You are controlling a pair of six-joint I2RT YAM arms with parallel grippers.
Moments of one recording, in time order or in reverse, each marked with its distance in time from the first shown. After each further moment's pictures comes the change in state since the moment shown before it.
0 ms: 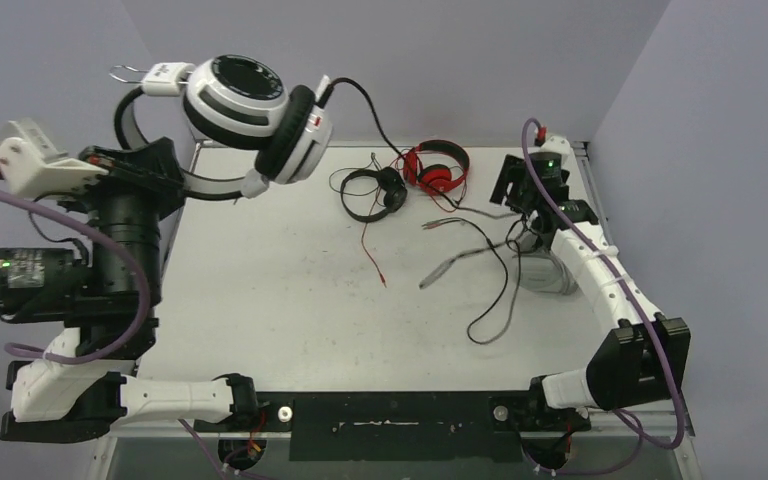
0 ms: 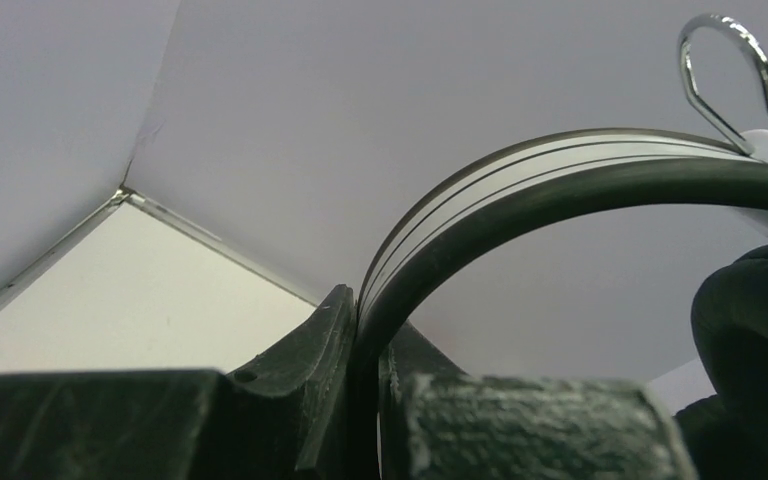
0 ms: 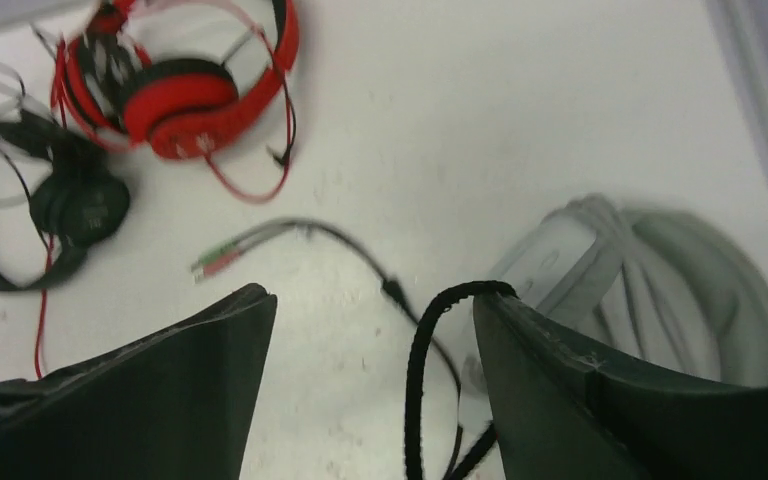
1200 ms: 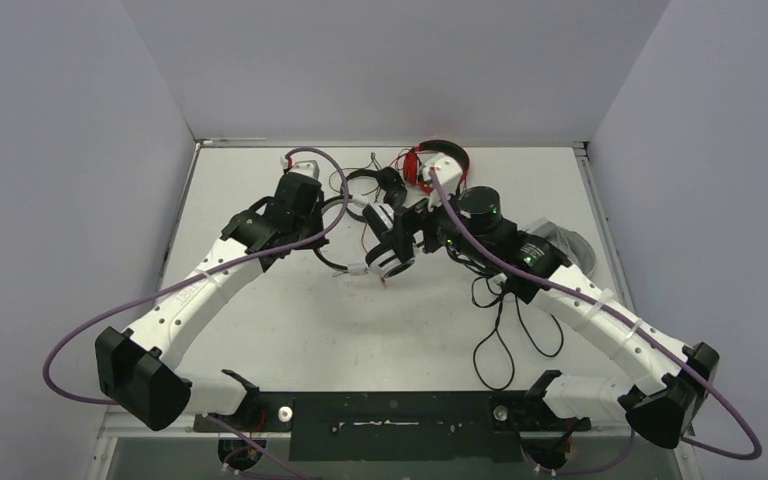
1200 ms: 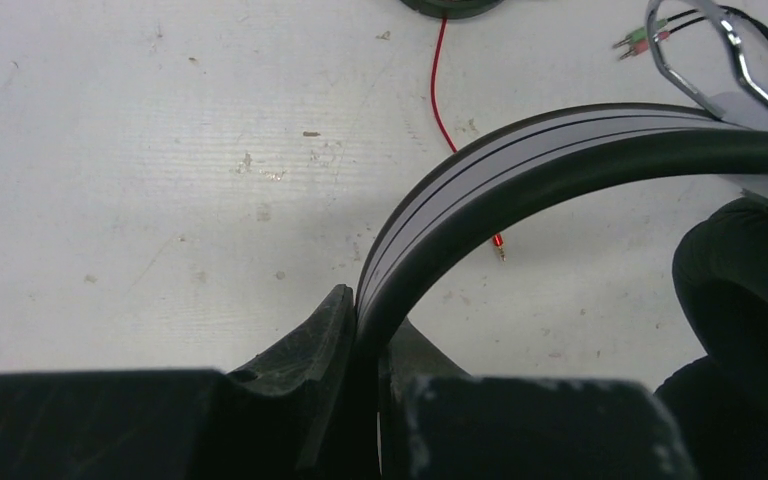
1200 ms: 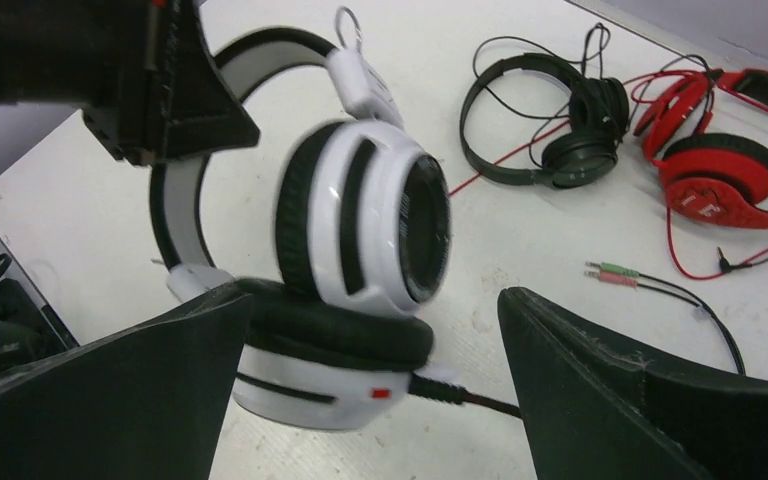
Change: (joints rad) left arm 0.732 0.377 -0.370 -1.182 1.160 -0.996; right arm 0.568 -0.256 -0.111 0.076 -0.302 -0.168
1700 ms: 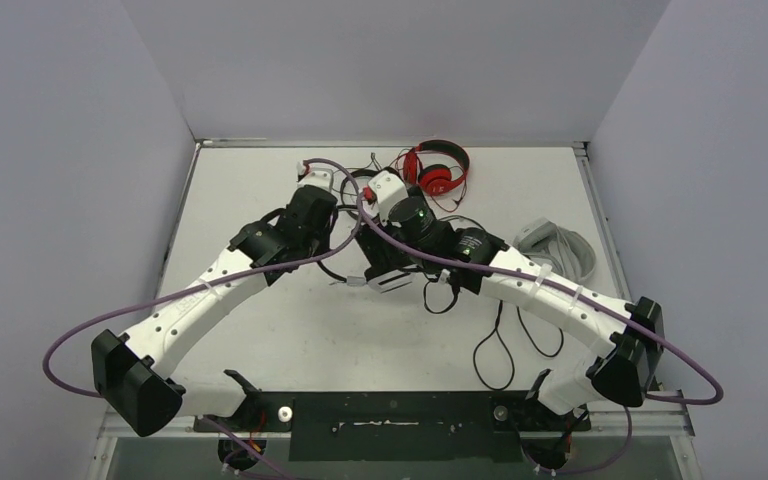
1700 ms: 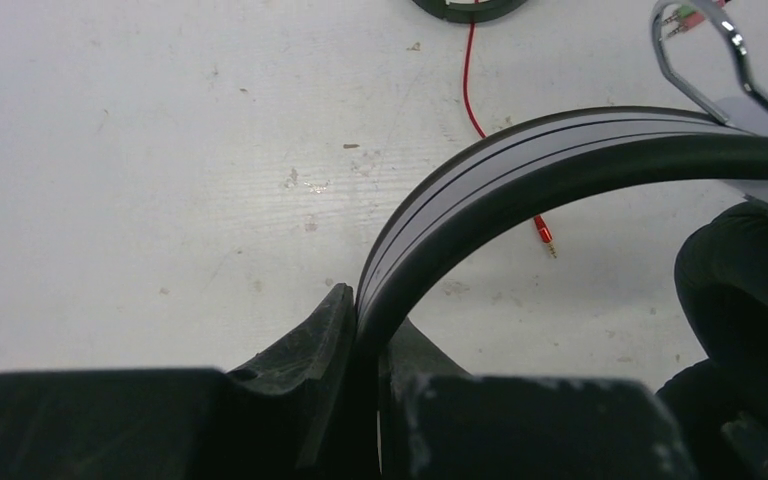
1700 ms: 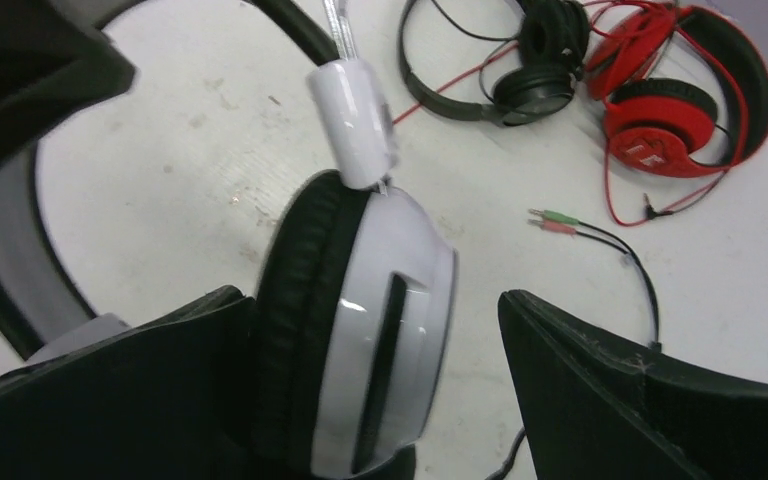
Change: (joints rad) left arm -0.132 -0.030 -0.045 0.007 -0.177 0.082; right arm 0.211 0.299 0.208 -0.154 0.331 -0.093
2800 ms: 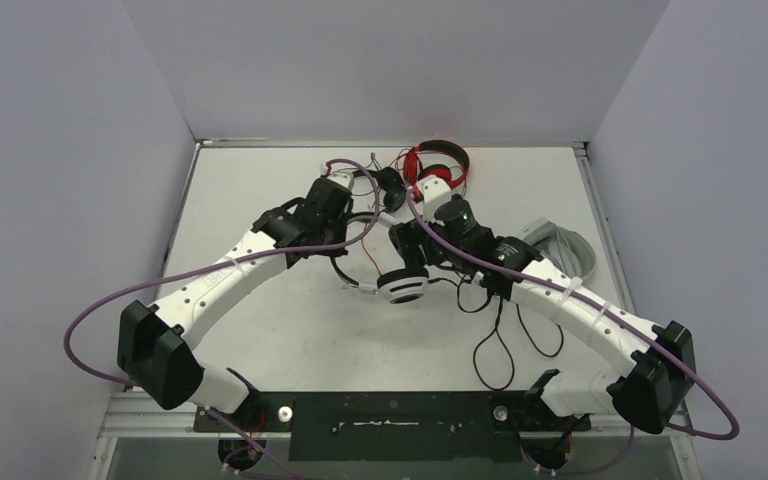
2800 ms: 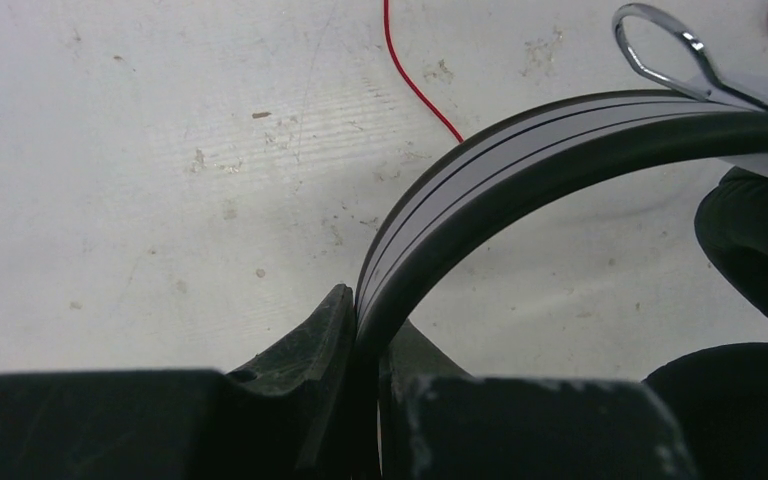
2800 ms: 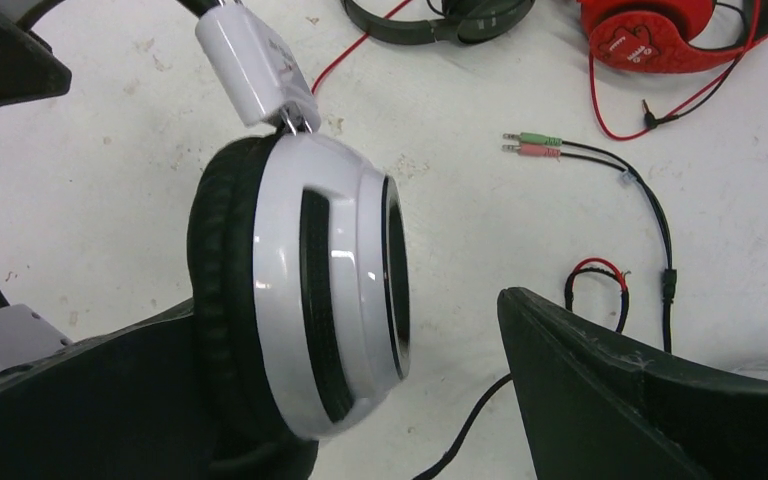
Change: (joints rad) left arm 0.018 0.128 0.055 -0.002 0.157 0.037; right arm -0.185 -0.150 -0.229 0.043 -0.099 0.043
